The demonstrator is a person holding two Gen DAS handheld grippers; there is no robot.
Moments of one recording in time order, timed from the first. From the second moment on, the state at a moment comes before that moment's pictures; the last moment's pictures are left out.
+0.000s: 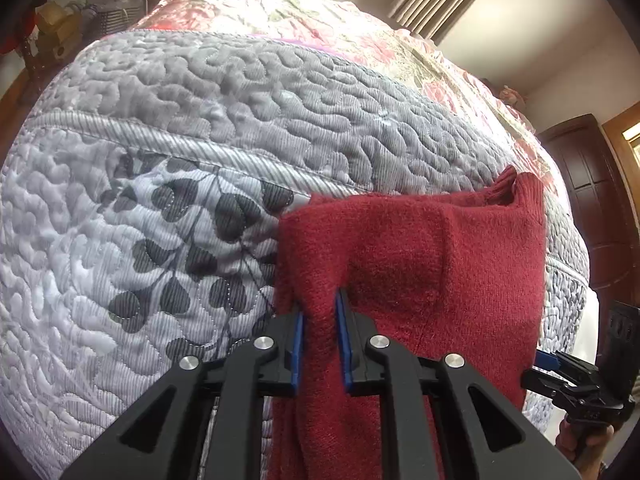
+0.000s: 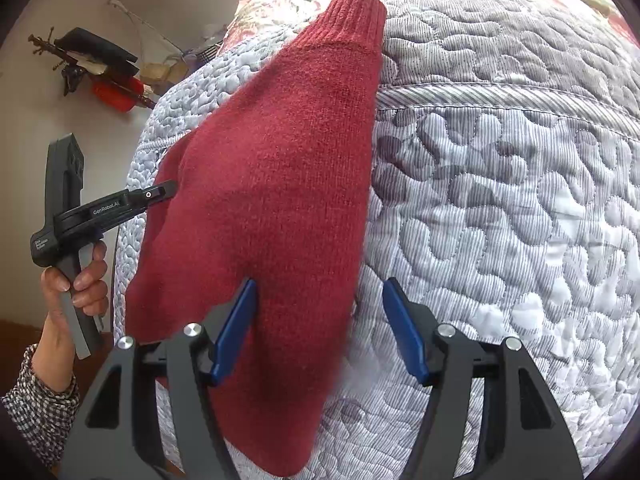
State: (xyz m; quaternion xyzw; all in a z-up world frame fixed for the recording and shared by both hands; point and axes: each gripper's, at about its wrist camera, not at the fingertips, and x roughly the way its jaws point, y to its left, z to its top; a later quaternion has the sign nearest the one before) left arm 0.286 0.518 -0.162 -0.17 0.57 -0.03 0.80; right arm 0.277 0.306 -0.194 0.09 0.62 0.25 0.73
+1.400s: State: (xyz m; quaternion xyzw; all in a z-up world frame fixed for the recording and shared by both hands) left arm 0.232 0.477 -0.162 -0.18 0.59 -0.18 0.76; right arm 0.271 0.300 -0.197 0.20 0.62 0.31 0.69
